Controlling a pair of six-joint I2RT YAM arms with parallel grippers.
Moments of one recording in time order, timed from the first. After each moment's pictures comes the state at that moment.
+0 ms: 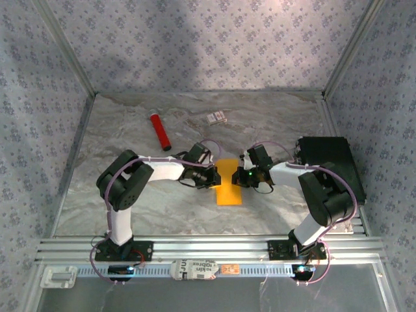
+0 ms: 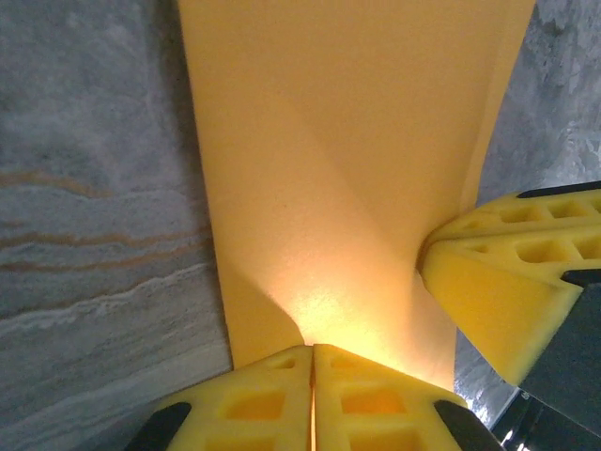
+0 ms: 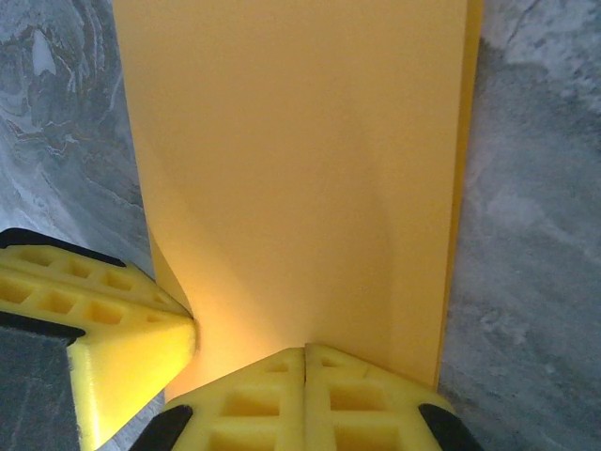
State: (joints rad) left arm -0.76 1.90 1.01 -0.10 0.52 -0.86; right arm 0.44 1.61 0.68 -0.13 -0.46 0.55
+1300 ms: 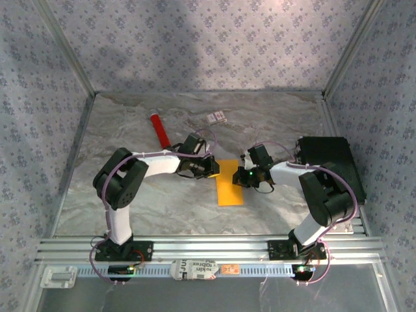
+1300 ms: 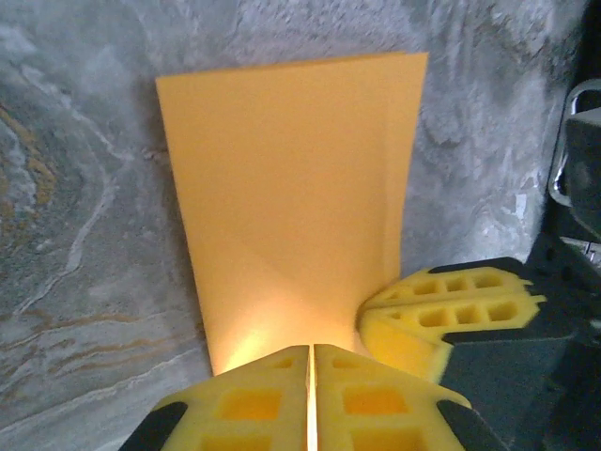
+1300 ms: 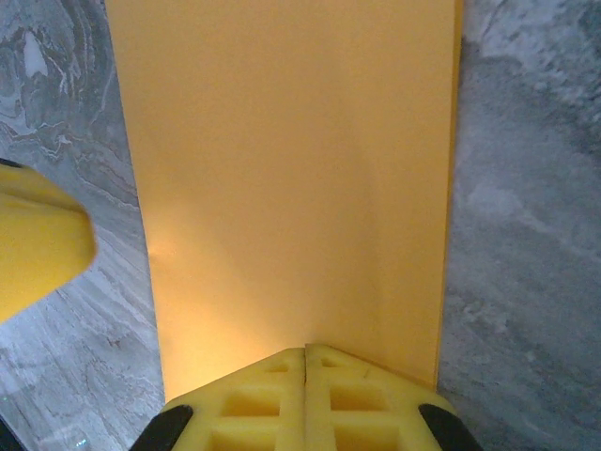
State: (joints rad) left arm -0.69 1.88 1.07 -0.11 0.53 -0.85; right arm 0.44 1.61 0.69 -0.16 -0.46 0.56
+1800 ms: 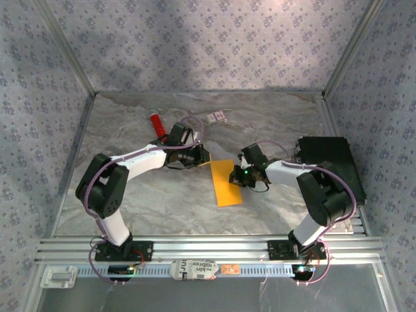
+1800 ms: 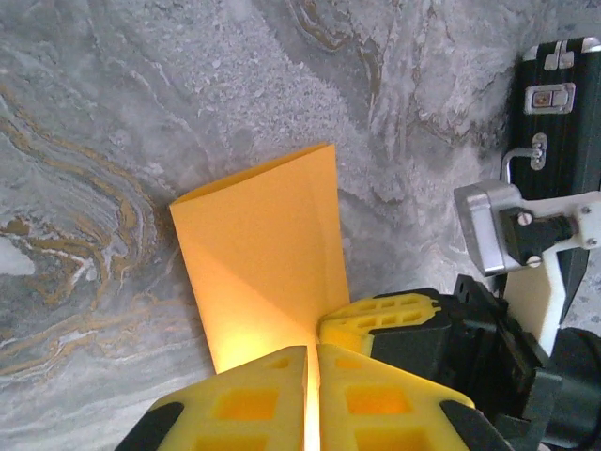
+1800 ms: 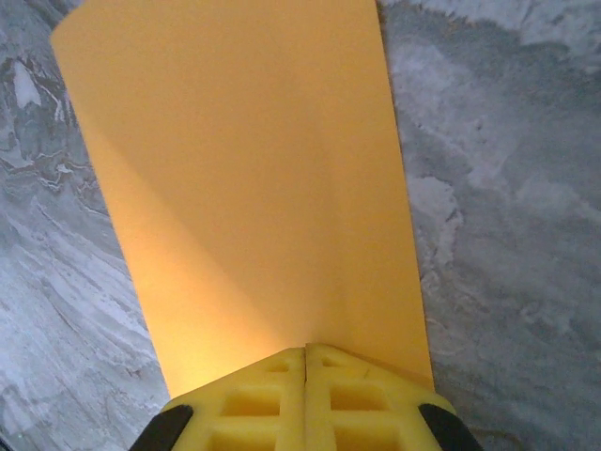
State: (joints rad) left arm -0.59 1.74 1.08 -0.22 0.52 -0.79; right arm 0.50 1.61 0.74 -0.20 -0.38 0.70
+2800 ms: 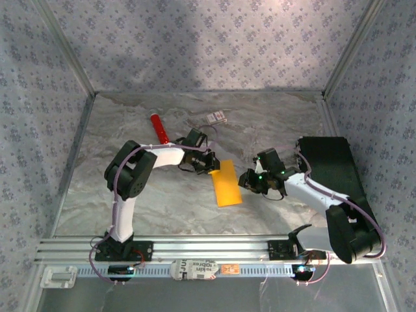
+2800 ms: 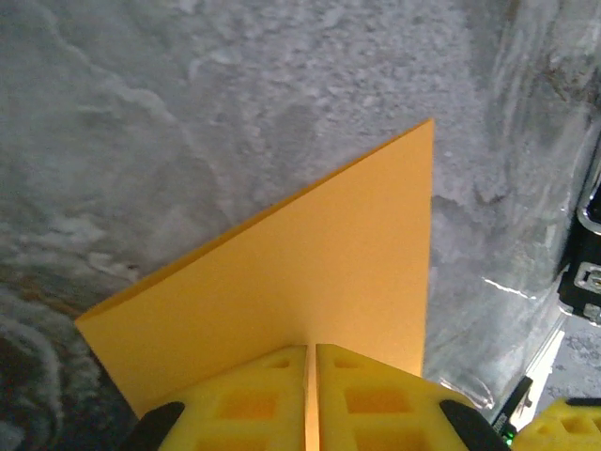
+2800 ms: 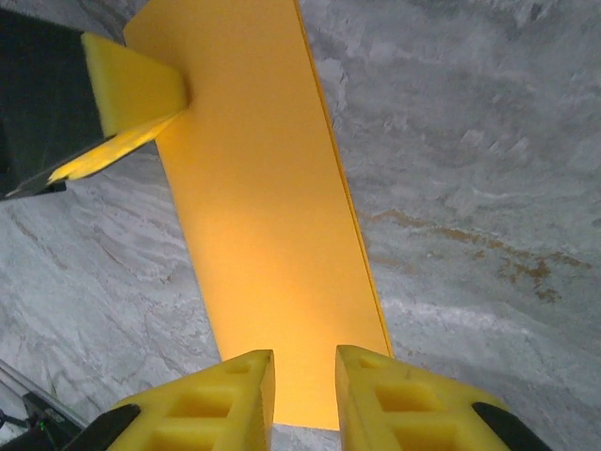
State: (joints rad) left arm -0.64 2.04 1.21 -0.19 0.59 -0.79; right arm 0.43 1.28 0.60 -0.35 -0.41 0.74
